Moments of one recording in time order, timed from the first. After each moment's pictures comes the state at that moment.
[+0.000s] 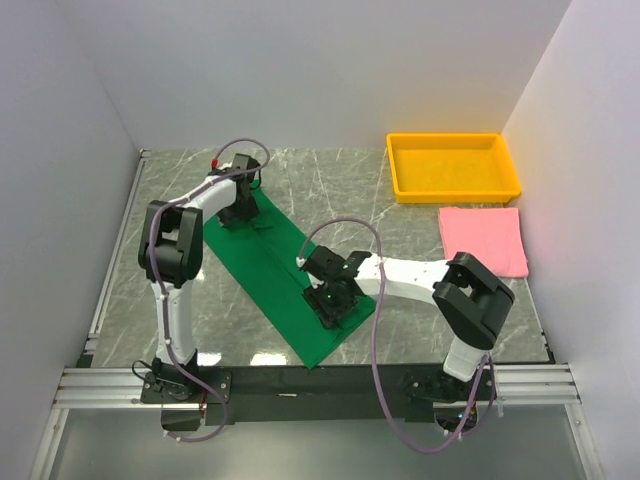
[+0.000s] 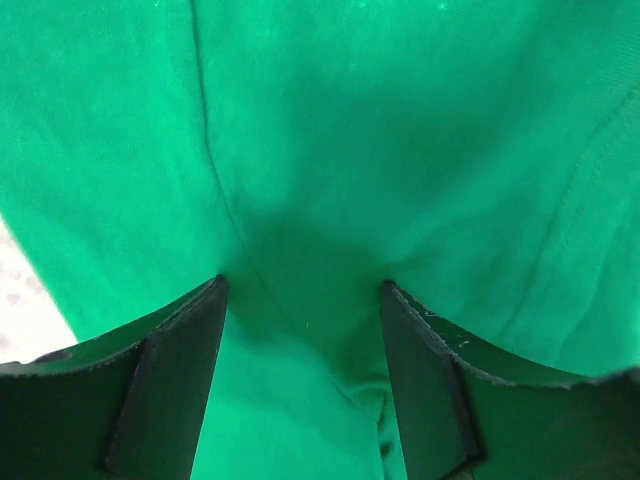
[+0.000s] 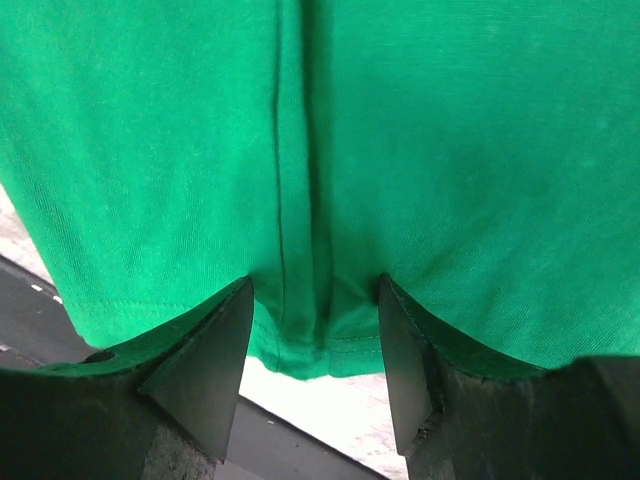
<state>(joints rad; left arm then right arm) -0.25 2.10 1.57 -0.66 -0.40 -0.66 0.96 1.72 1.03 -0.60 -0.09 0.29</state>
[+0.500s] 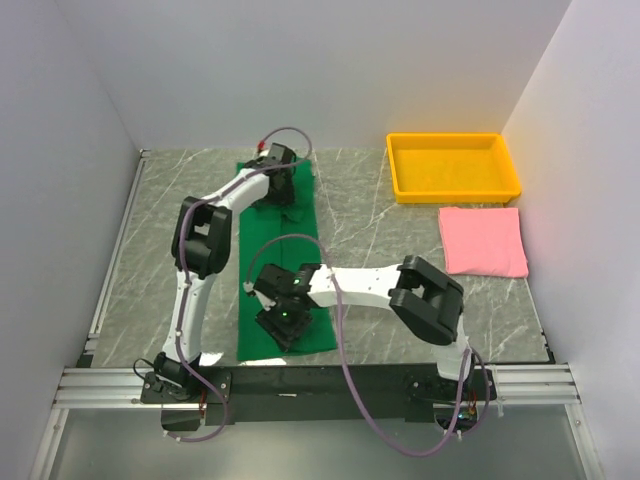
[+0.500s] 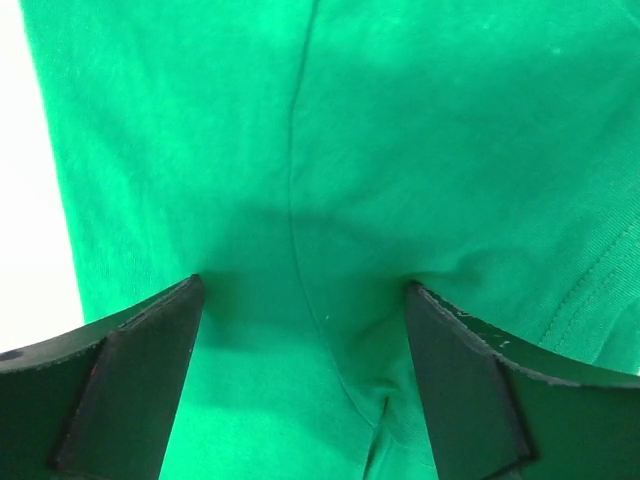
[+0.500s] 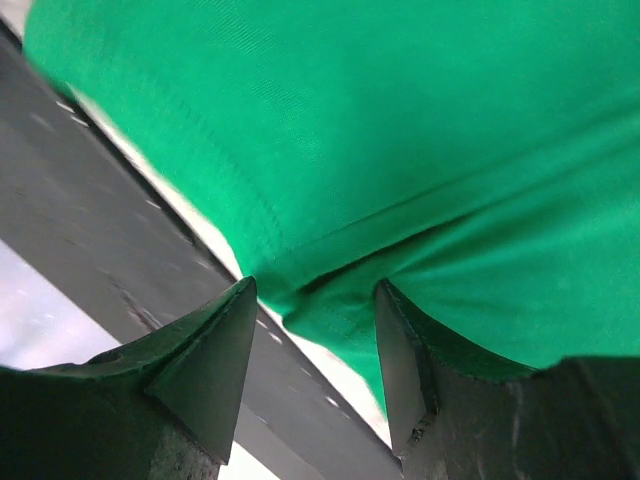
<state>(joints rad) -0.37 2.34 1.93 -0.64 -0.36 -0.47 1.16 1.95 1.33 -0.66 -0.26 0.29</state>
